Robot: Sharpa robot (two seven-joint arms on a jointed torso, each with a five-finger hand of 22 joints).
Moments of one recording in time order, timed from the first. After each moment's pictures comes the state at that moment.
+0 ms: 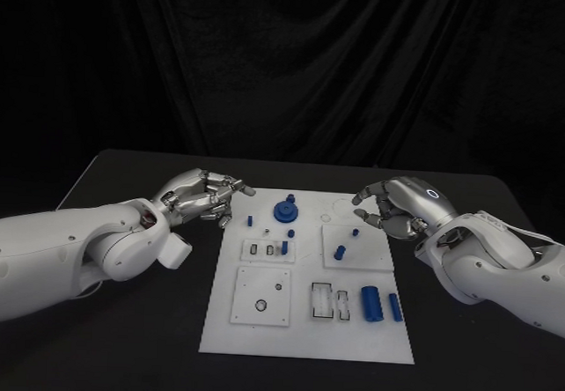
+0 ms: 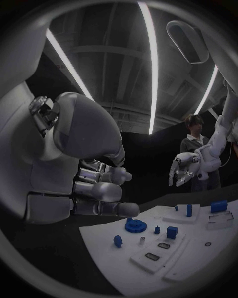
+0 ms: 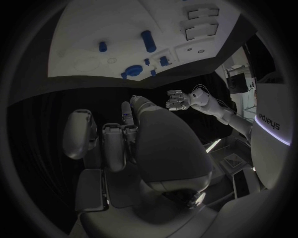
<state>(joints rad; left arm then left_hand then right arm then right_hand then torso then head) 1.30 -0.94 -0.21 1.52 -0.31 -0.09 0.39 1.31 0.09 0.30 0.29 0.44 0.80 0.16 0.34 0.09 1.15 0.09 1.39 1.03 1.28 0.04 1.52 1.10 0.17 0.88 0.16 1.28 0.85 1.31 -0.96 -0.25 1.63 -1.47 -0.69 -0.04 1.50 -0.06 0.23 0.28 0.37 0.90 0.13 0.27 0.23 1.42 0.06 1.52 1.31 1.47 -0.01 1.49 1.31 0.07 1.41 0.09 1.25 1.31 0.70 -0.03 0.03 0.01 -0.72</state>
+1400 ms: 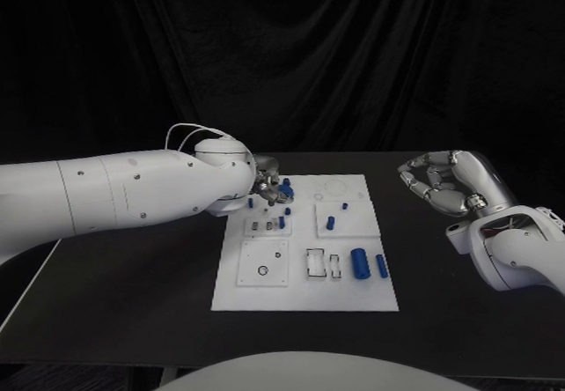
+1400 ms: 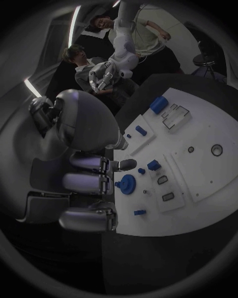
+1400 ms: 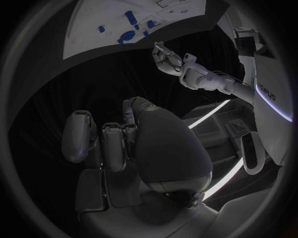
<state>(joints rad) 1.33 -0.55 -0.21 1.35 -1.22 0.07 -0.55 1.10 0.09 0.01 0.28 0.17 0.84 0.04 0.77 0.73 1.46 -0.02 1.57 1.31 1.47 -0.07 1.57 1.31 0.05 1.42 0.05 1.50 1.31 1.19 -1.06 -0.25 1.60 -0.96 -0.84 0.35 1.51 -0.06 0.25 0.28 0.48 0.94 0.11 0.33 0.24 1.39 0.04 1.50 1.31 1.47 -0.02 1.46 1.31 0.07 1.42 0.08 1.27 1.31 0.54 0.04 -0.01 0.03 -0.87</state>
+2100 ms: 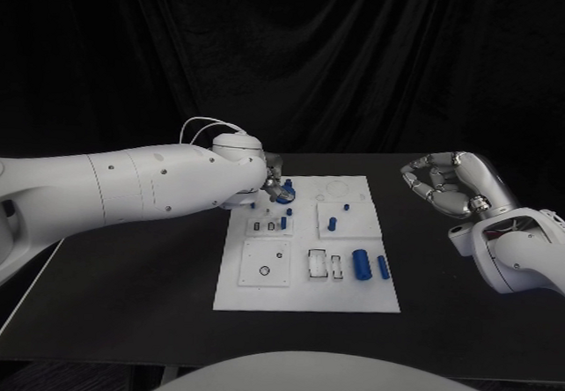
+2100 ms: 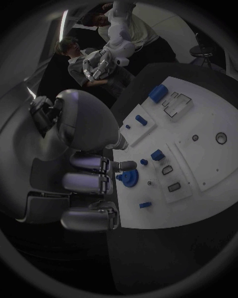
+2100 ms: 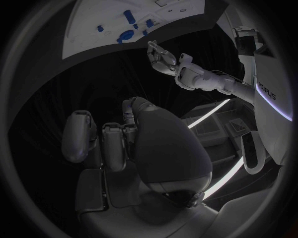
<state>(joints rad) 1.32 -0.47 -0.21 1.25 -1.24 0.12 -0.60 1.10 0.09 0.01 0.28 0.18 0.85 0.04 0.62 0.74 1.46 -0.02 1.57 1.31 1.47 -0.07 1.57 1.31 0.05 1.41 0.04 1.49 1.31 1.19 -1.06 -0.25 1.61 -0.96 -0.84 0.35 1.52 -0.06 0.26 0.28 0.49 0.94 0.11 0.33 0.24 1.39 0.04 1.50 1.31 1.47 -0.02 1.46 1.31 0.07 1.42 0.08 1.27 1.31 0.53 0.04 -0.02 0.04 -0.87</state>
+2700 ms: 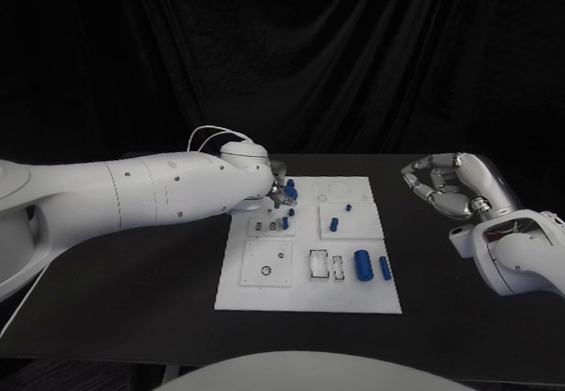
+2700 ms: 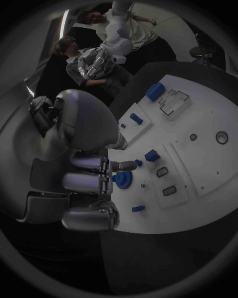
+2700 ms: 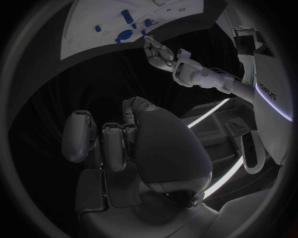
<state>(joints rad) 1.29 -0.44 -0.21 1.20 -1.25 0.12 -0.57 1.10 0.09 0.02 0.28 0.20 0.87 0.05 0.59 0.74 1.46 -0.02 1.57 1.31 1.47 -0.07 1.57 1.31 0.05 1.41 0.05 1.49 1.31 1.19 -1.05 -0.25 1.61 -0.96 -0.84 0.35 1.52 -0.06 0.26 0.27 0.50 0.94 0.11 0.33 0.24 1.39 0.04 1.50 1.31 1.47 -0.02 1.46 1.31 0.07 1.42 0.08 1.27 1.31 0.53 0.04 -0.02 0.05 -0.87</state>
